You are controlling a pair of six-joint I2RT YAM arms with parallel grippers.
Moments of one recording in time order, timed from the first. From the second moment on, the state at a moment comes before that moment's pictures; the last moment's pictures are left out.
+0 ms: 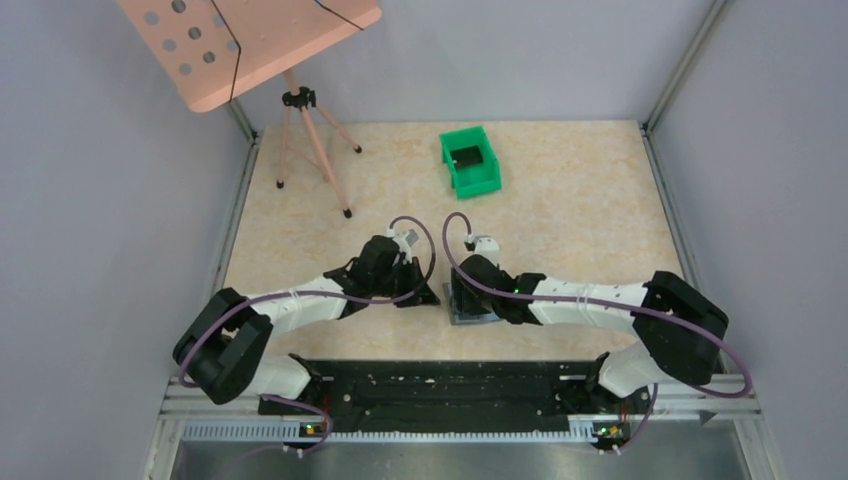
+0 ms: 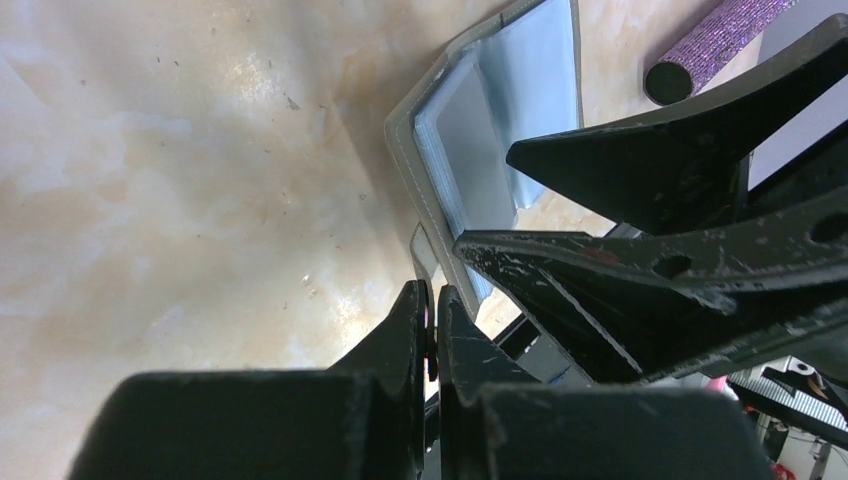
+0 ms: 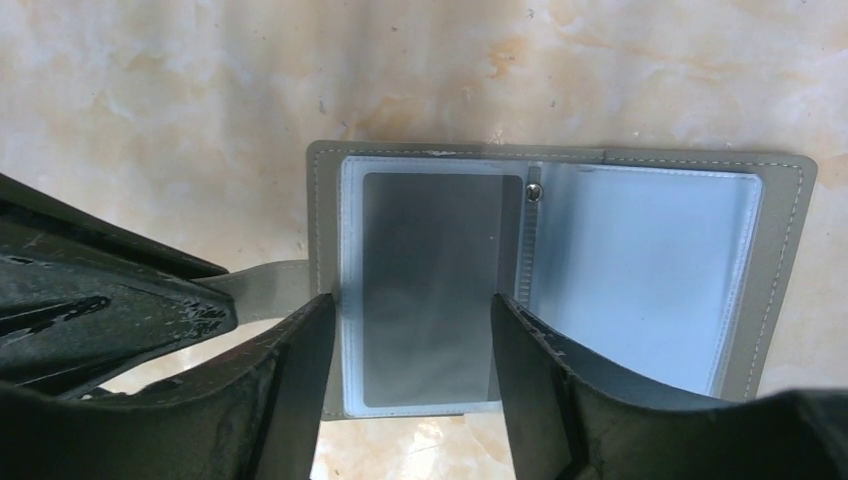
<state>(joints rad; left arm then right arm) -0.68 1.37 0.57 0.07 0.38 -0.79 1.01 1.45 0.73 -0.18 0.29 0.77</state>
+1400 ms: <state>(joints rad) -0.68 1.34 0.56 0.06 0.38 -0.78 1.01 1.40 0.74 -0.21 0.28 0.78</state>
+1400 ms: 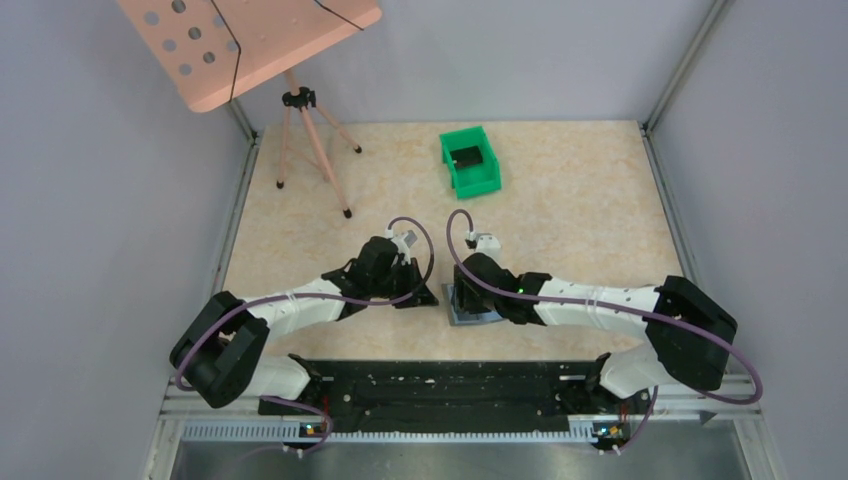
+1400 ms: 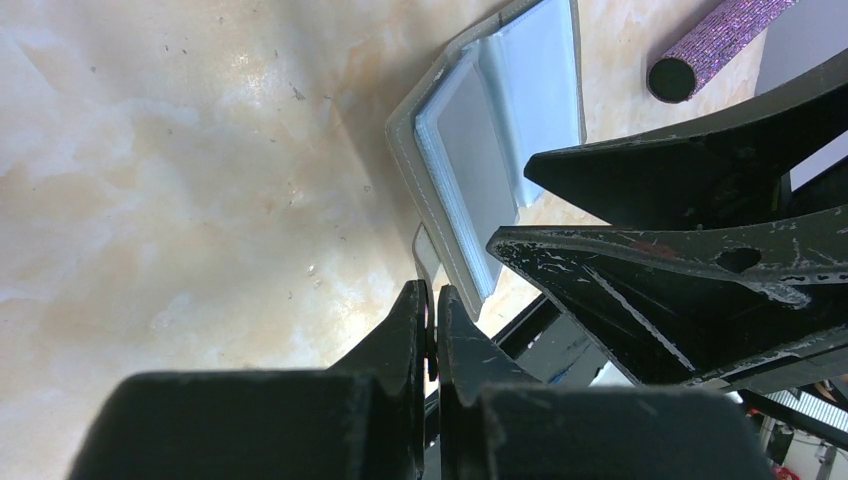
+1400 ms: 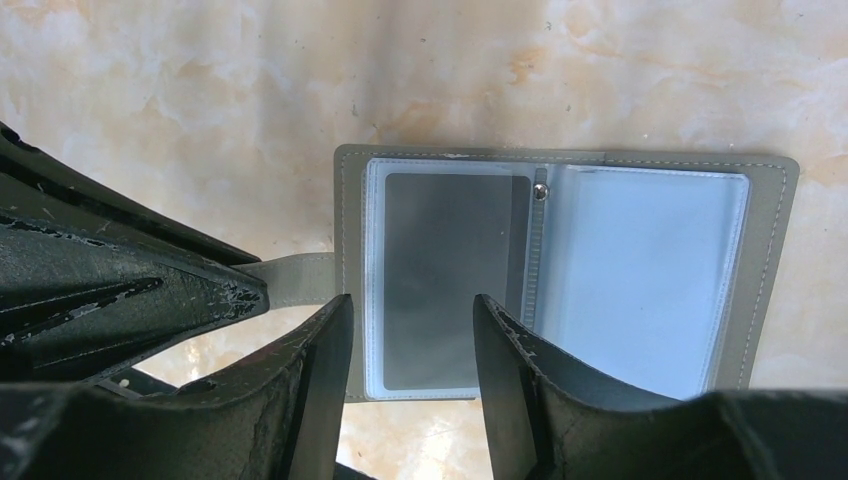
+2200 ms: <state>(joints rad) -0.68 1.34 0.56 0.05 0.38 -0.78 1.01 1.45 0.74 -0.22 0.29 0.78</state>
